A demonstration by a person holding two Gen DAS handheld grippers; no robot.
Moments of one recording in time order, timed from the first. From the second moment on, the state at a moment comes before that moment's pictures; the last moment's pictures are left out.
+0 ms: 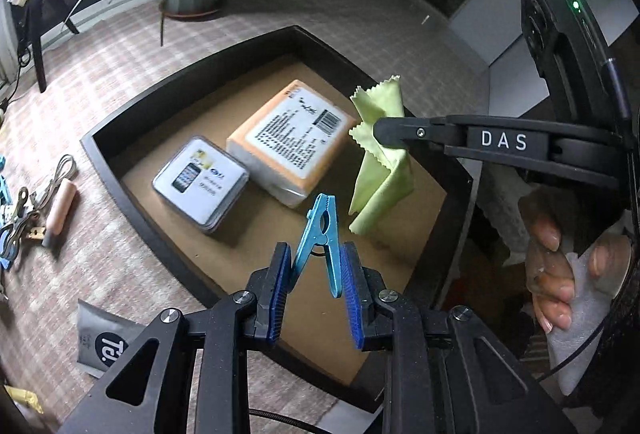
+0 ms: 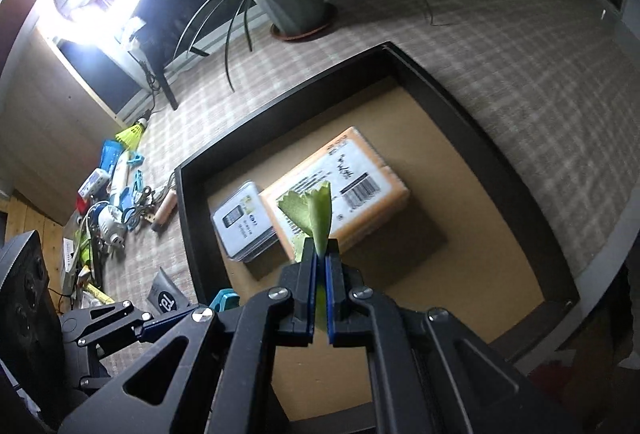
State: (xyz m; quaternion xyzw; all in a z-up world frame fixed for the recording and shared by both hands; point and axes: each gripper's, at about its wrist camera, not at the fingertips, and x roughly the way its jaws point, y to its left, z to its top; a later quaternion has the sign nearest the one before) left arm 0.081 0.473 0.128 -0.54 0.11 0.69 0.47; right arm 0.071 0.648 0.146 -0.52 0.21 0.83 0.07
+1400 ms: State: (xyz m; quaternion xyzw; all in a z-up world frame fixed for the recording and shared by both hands) left arm -0.084 0.216 0.084 -0.57 -0.09 0.80 0.17; right arm -0.080 0.407 0.132 -0.56 0.09 0.80 -0.19
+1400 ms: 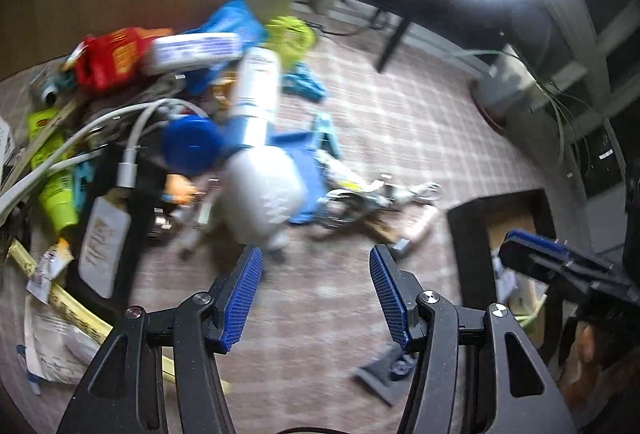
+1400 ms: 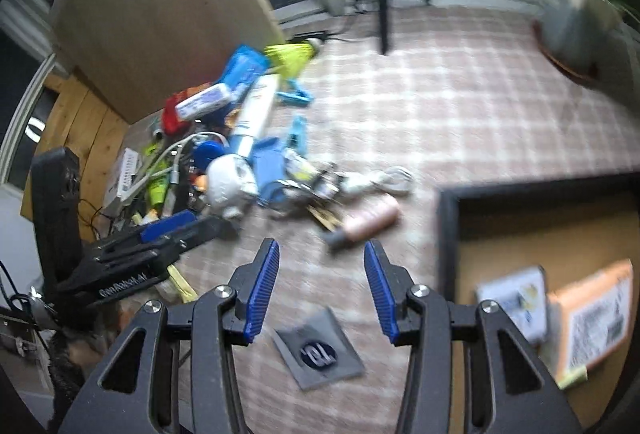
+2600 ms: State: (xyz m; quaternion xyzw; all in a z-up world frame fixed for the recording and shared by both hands) left arm -0.113 0.204 0.041 -0.58 -0.11 0.79 0.17; right arm -0.158 0.295 0.054 -0.64 0.15 0.71 -0.27
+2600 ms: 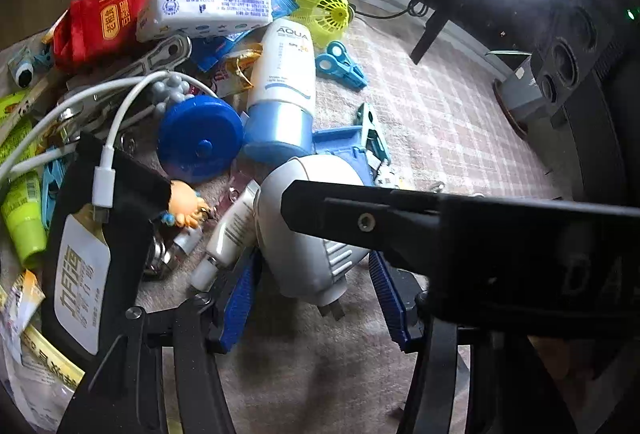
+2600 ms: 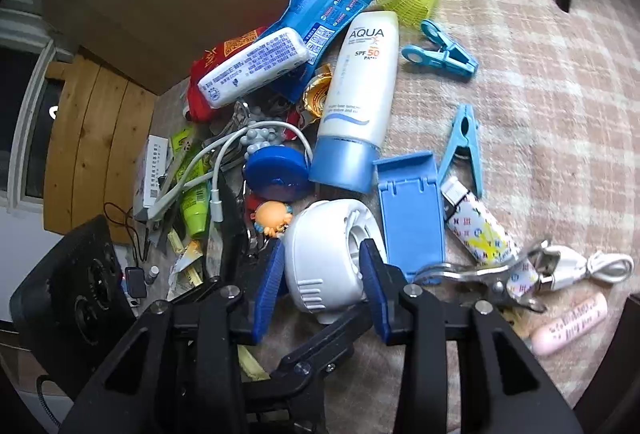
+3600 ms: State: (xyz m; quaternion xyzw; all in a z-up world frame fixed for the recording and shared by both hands) left arm -0.046 0.395 0.107 -0.55 -0.03 0.75 0.36; right arm -0.062 0.501 0.127 -0.57 0.22 0.77 -0.15
